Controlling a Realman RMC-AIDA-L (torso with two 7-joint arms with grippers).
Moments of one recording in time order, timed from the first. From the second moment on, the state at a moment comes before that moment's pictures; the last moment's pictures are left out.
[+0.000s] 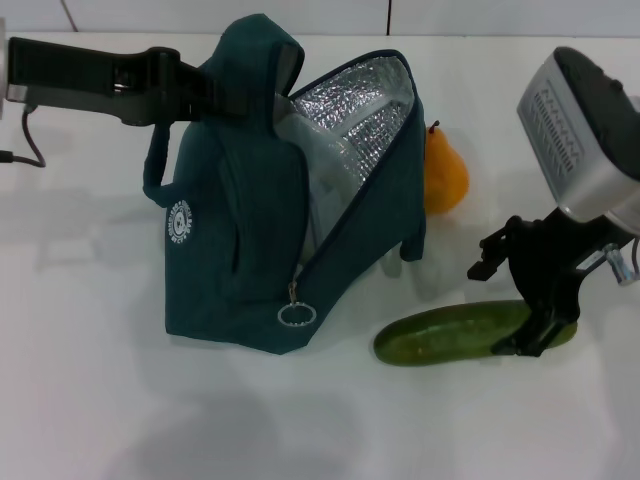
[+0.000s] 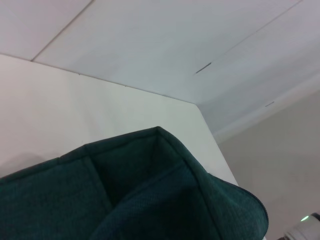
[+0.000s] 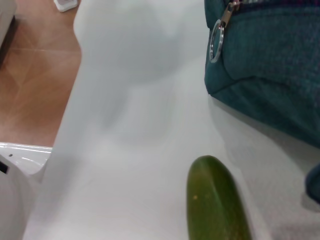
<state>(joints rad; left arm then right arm) -0.60 -1.99 0.72 1.11 2.02 1.80 -2.63 0.82 2.02 -1.42 -1.07 -2.36 -1.66 1.73</state>
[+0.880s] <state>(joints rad) -0.61 -1.99 0.72 1.11 2.02 1.80 -2.63 0.79 2.03 -1.54 -1.03 -2.34 -1.56 1.73</state>
